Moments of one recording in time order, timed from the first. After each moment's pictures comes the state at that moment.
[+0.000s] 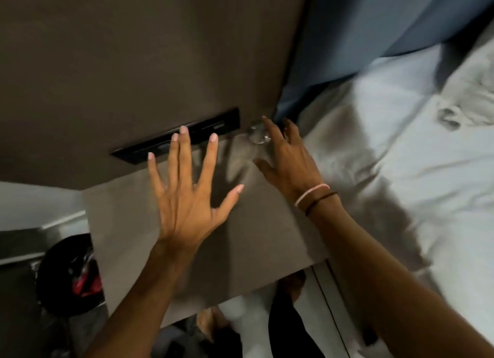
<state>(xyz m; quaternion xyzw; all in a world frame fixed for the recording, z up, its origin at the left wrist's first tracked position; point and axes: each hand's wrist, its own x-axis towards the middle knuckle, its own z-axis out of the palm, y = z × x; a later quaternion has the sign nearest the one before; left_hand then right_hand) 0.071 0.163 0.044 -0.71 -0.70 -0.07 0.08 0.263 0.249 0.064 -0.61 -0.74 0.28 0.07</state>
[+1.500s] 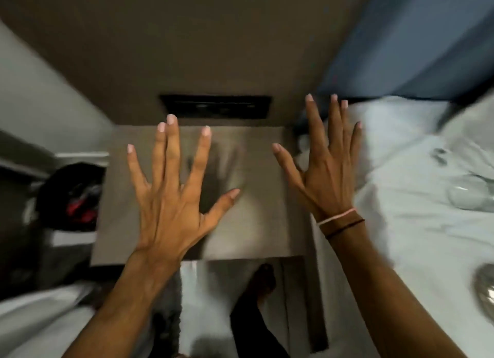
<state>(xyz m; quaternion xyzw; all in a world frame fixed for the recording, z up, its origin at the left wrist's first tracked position) 0.101 0.042 0.110 -0.60 -0.79 -0.08 0.07 0.294 0.176 0.132 -0.53 -0.82 0.06 0.20</state>
